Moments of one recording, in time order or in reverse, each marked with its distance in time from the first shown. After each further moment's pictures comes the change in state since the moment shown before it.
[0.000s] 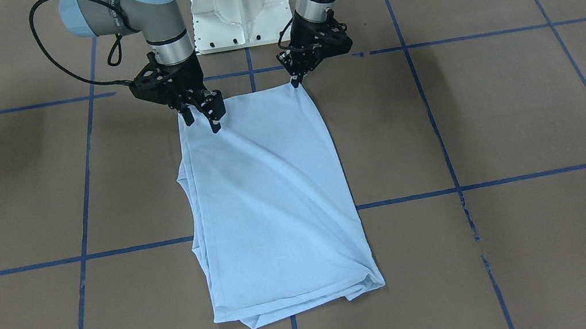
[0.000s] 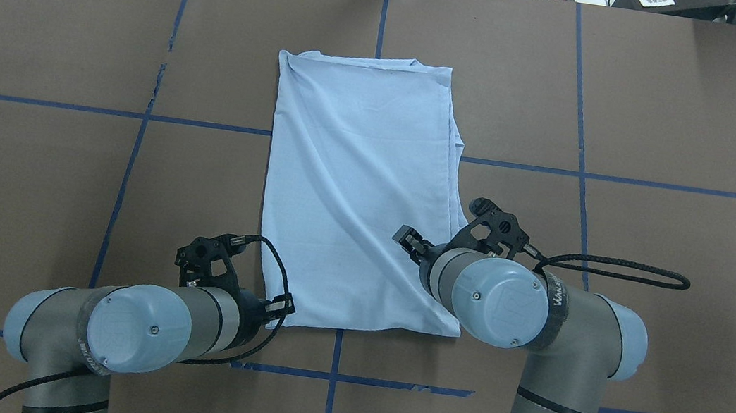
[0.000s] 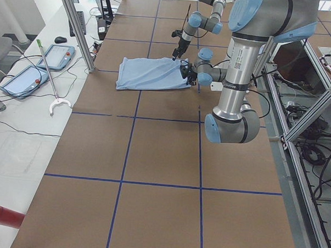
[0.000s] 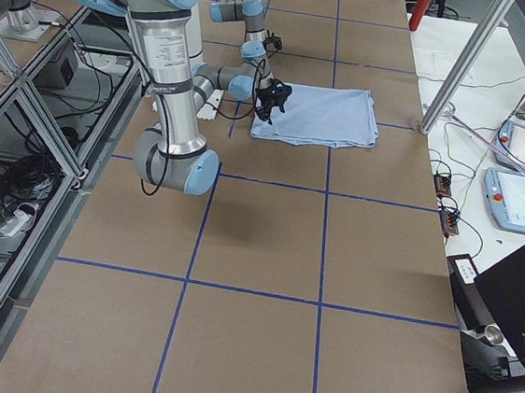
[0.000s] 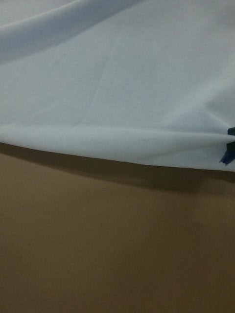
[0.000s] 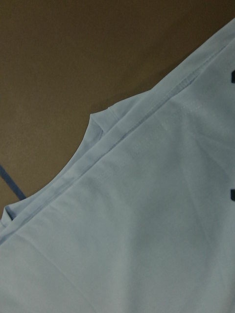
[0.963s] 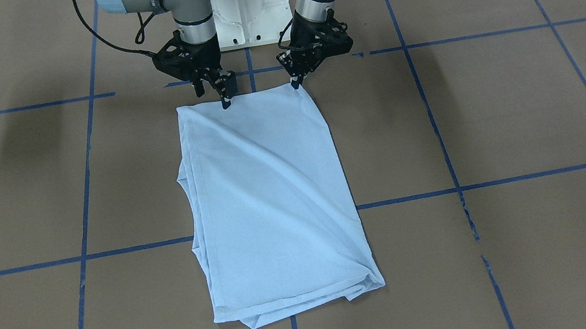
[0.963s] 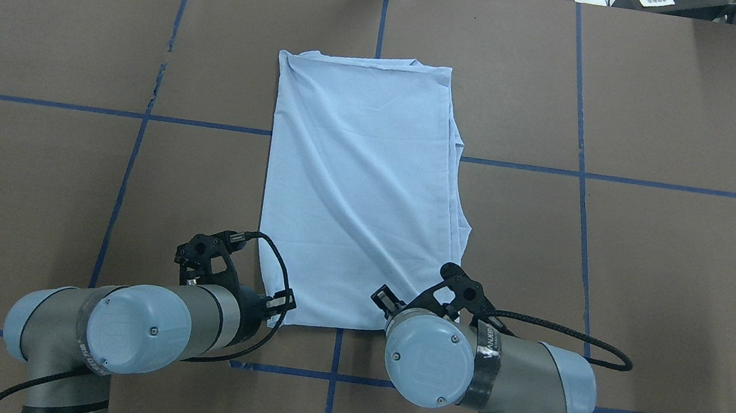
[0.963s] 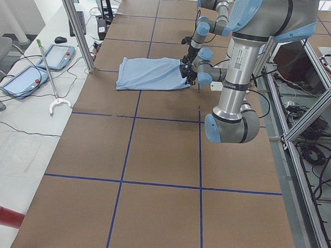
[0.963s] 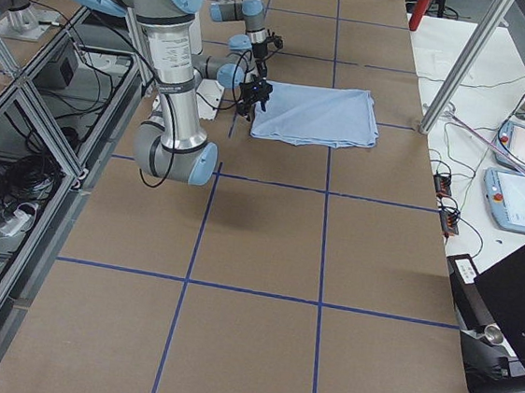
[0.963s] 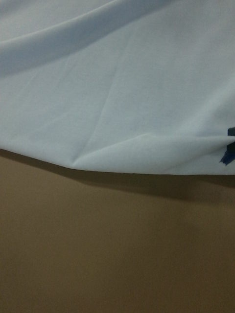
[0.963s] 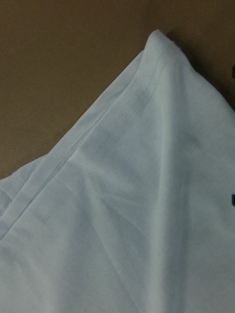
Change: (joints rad) left arm 0.000 0.000 -0.003 -0.002 0.025 0.001; right arm -0.112 0.069 -0.029 -0.136 -0.009 0.159
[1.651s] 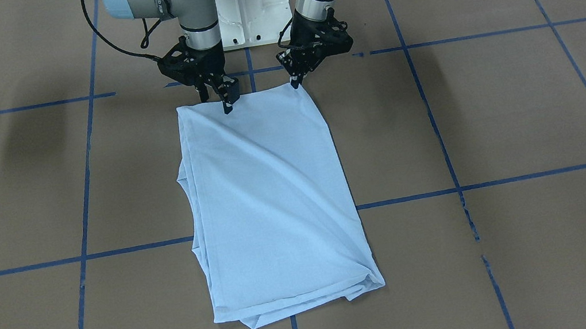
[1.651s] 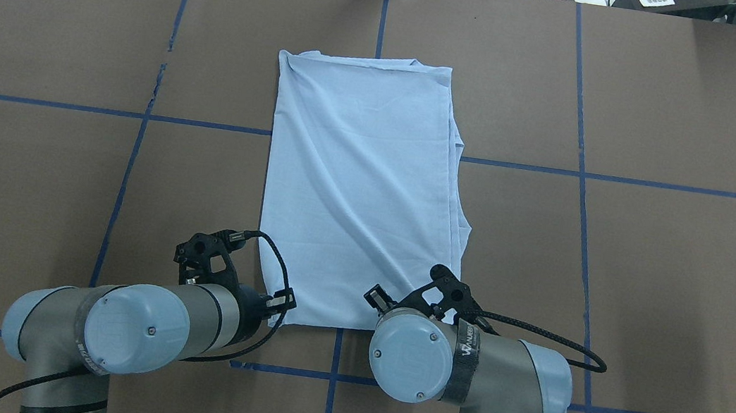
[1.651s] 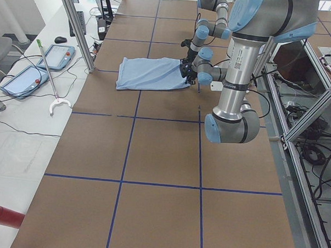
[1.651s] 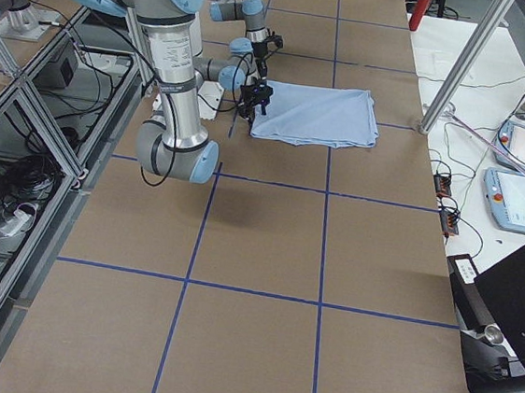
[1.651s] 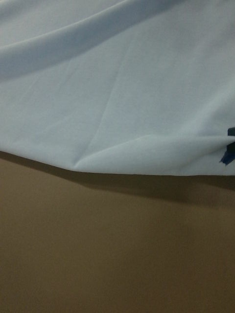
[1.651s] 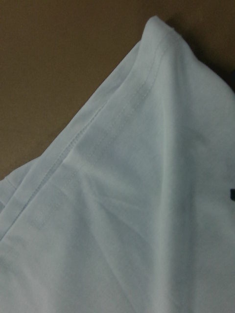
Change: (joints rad) left arm -0.001 0.001 -0.007 -0.001 0.000 0.000; right arm 0.001 0.018 -0.045 0.013 -0.007 0.026
